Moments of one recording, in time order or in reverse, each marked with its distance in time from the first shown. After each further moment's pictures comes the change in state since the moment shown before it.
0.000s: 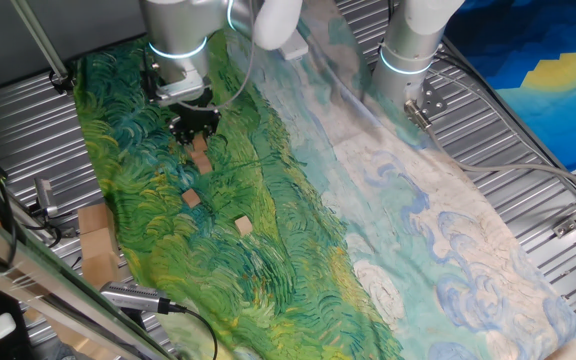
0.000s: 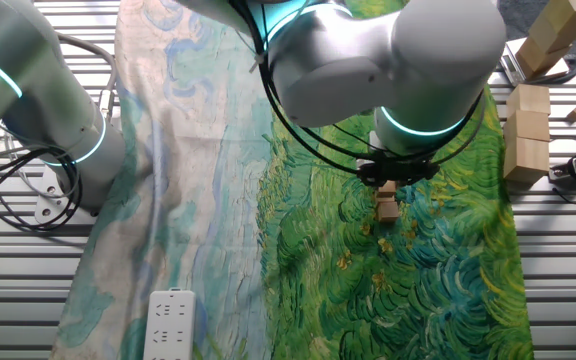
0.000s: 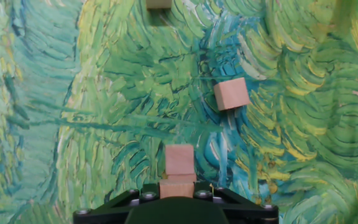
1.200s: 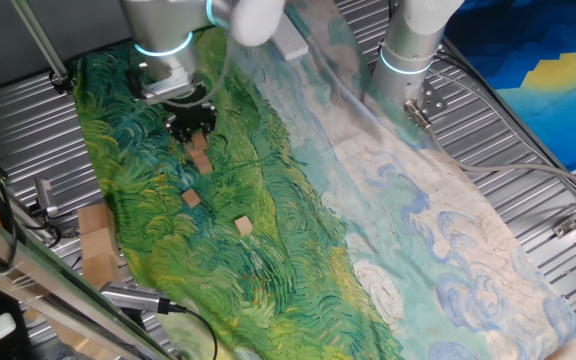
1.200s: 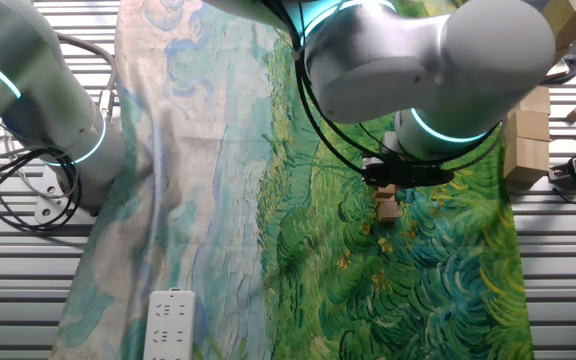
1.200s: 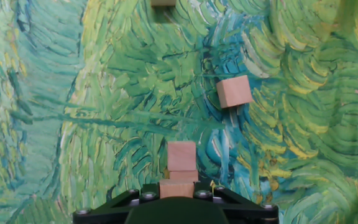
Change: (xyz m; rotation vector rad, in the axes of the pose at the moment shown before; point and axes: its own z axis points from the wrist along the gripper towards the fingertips) arm 0.000 0.000 0.001 -0.109 -0.010 0.081
